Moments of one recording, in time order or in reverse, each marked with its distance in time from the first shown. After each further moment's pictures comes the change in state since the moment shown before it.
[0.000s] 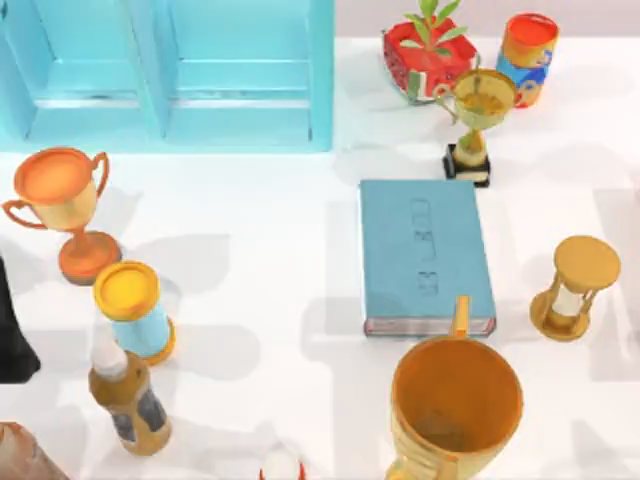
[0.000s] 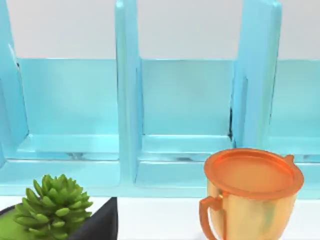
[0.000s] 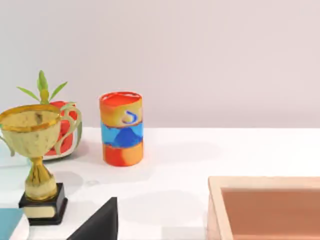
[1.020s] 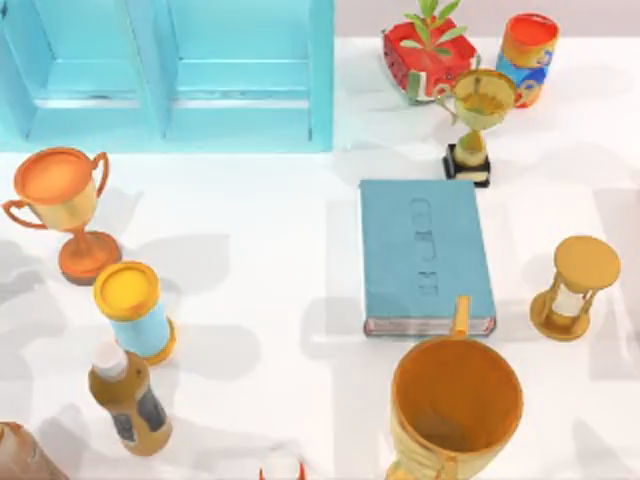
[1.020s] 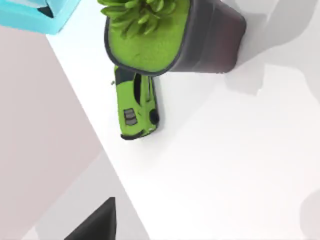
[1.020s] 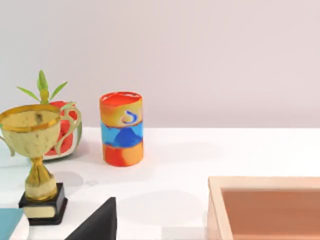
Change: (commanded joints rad) left arm 0.363 0.740 0.631 -0.694 0.027 1.173; right arm 0.000 0.000 0.000 0.000 0.000 0.000
